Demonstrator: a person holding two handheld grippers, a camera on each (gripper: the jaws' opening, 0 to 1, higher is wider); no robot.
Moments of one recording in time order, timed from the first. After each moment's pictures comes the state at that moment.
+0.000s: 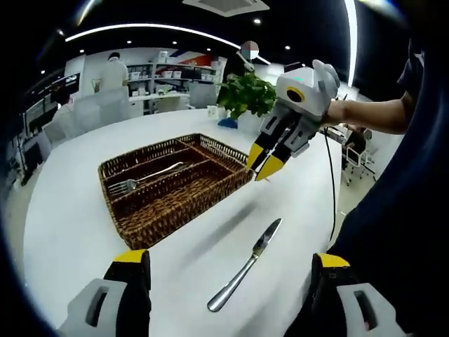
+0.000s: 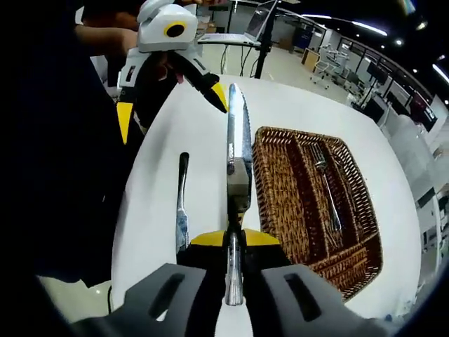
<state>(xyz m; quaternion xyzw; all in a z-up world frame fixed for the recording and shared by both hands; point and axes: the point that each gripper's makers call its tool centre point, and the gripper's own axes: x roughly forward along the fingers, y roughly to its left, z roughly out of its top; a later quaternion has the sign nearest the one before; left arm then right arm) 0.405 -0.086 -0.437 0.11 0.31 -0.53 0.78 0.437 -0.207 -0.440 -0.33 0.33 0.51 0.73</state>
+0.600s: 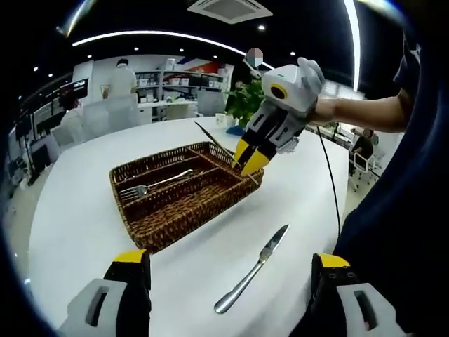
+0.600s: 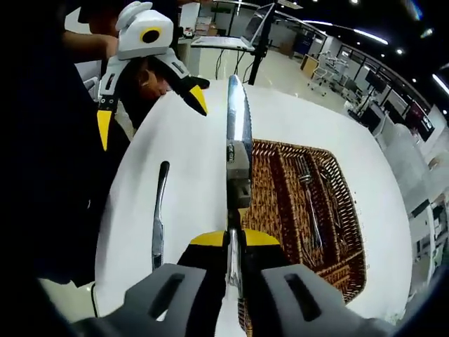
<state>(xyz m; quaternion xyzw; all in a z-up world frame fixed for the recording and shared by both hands) 0.412 -0.079 -0.429 0.10 0.29 -0.51 0.80 0.475 -0.197 -0.429 -0.35 0.31 0.50 0.73</state>
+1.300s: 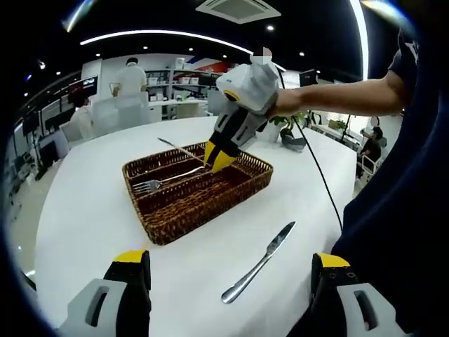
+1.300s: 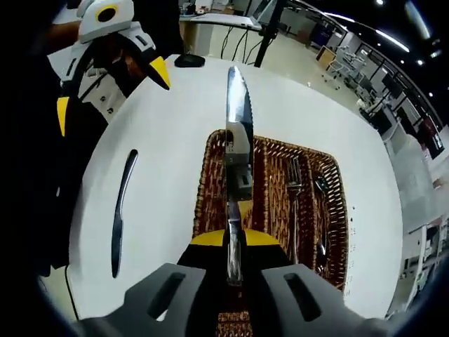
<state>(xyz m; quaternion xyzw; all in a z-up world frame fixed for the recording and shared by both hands) 0.413 -0.060 -0.428 0.10 0.30 -0.49 0.82 0.545 -0.175 -0.458 -0.42 0.34 0.51 0.67</state>
